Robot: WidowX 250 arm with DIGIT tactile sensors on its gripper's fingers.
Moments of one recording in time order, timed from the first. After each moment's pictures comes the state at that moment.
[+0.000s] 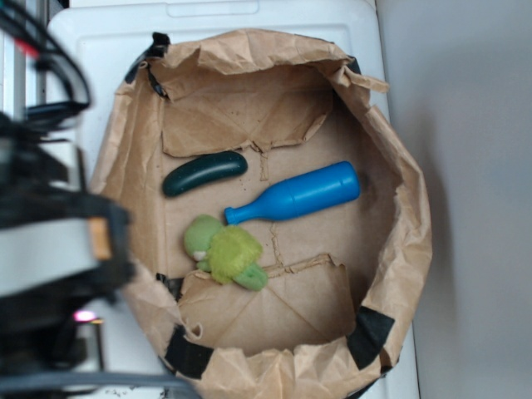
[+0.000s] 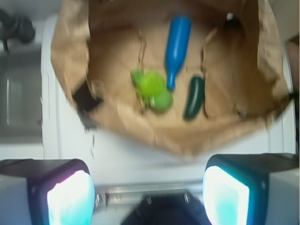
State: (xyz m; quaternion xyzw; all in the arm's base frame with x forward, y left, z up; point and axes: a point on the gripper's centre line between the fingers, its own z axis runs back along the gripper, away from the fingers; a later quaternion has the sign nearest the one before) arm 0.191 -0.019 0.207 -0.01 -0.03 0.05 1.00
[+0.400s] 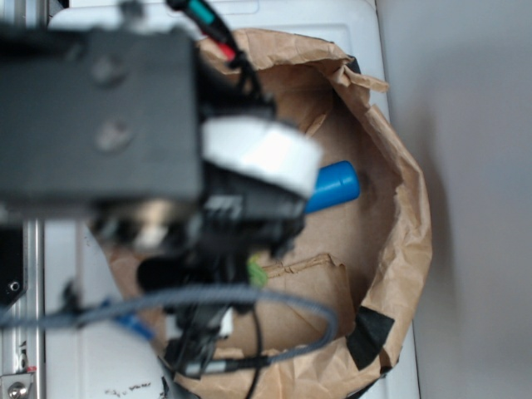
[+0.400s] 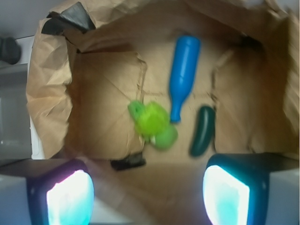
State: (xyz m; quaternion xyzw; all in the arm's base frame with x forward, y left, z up) arm 0.236 0.010 0.174 -0.04 -0.02 0.01 1.00
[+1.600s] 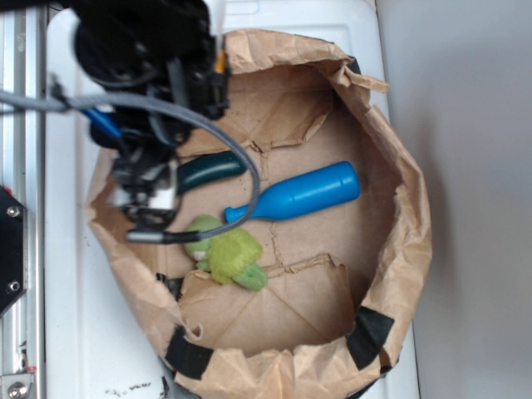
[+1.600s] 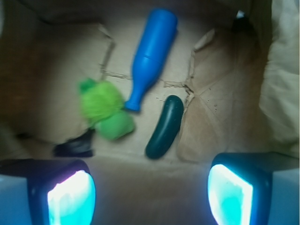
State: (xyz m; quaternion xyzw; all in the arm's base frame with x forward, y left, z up) arm 0.215 0.060 0.121 -0.04 -0.03 -0.04 1.00
